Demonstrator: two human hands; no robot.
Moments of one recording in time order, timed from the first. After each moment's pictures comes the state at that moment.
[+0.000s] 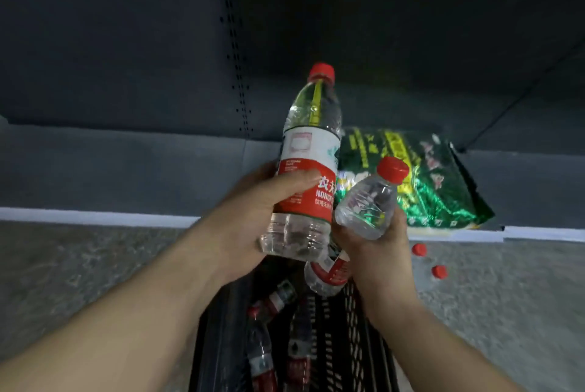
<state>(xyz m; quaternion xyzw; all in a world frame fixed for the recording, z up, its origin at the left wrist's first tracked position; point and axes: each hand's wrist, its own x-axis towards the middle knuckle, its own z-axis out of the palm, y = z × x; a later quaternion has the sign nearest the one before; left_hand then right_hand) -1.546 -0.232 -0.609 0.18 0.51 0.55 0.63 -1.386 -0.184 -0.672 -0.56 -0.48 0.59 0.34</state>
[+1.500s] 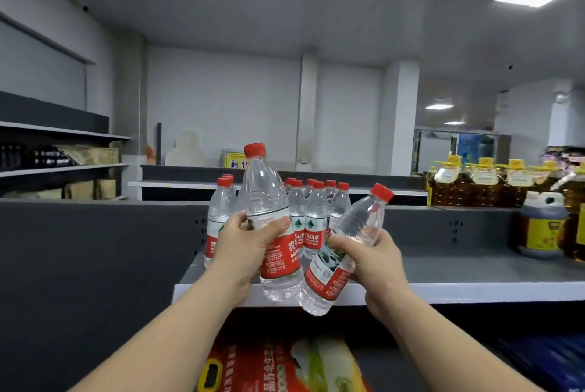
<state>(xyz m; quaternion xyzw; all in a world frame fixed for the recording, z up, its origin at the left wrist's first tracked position) -1.550 -0.150 0.047 0.38 0.50 0.71 0.31 -1.380 -0.066 0.023 -0.34 -0.55 0.51 0.57</state>
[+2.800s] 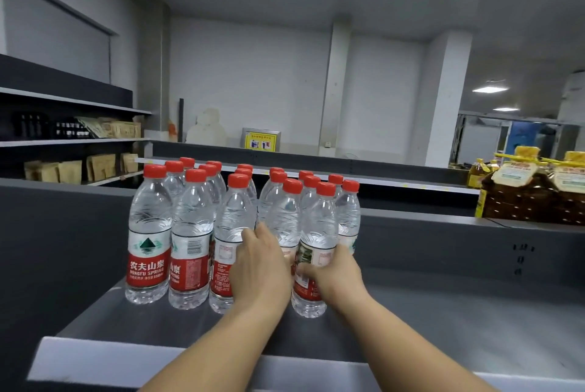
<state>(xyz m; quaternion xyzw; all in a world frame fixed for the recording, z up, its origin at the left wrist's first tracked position) -1.534 0.096 -0.002 0.41 0.82 0.37 -0.12 -1.448 0.186 -0.025 -0.45 -0.71 0.37 0.39</state>
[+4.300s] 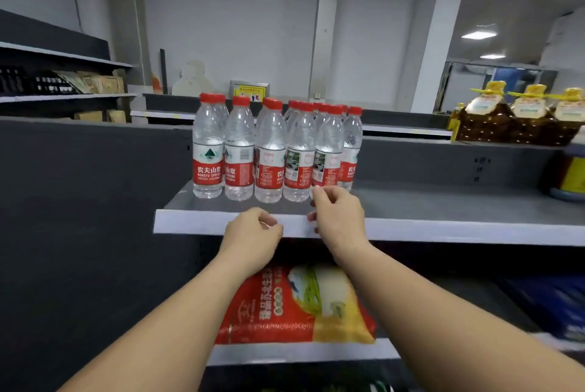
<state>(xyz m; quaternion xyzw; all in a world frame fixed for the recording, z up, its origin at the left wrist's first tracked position) -1.553 -0.084 -0.070 0.46 0.75 0.46 0.15 -1.431 -0.003 -0.054 -0.46 -0.66 0.36 0.47</state>
